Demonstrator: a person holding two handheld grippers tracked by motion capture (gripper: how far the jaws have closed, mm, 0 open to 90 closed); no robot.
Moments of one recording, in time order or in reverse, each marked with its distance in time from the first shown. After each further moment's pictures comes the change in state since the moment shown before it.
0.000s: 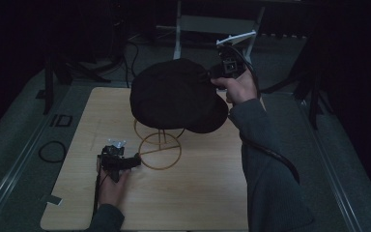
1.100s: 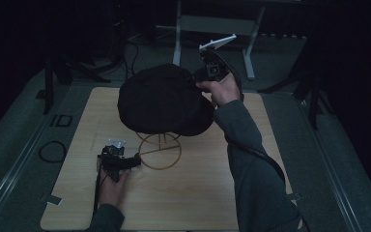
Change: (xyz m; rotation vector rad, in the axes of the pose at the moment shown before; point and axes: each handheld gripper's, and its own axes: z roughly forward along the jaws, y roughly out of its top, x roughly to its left) left arm 0.000 0.000 0.000 0.000 0.000 -0.001; right arm 0.020 0.001 0.037 0.038 -0.001 -0.024
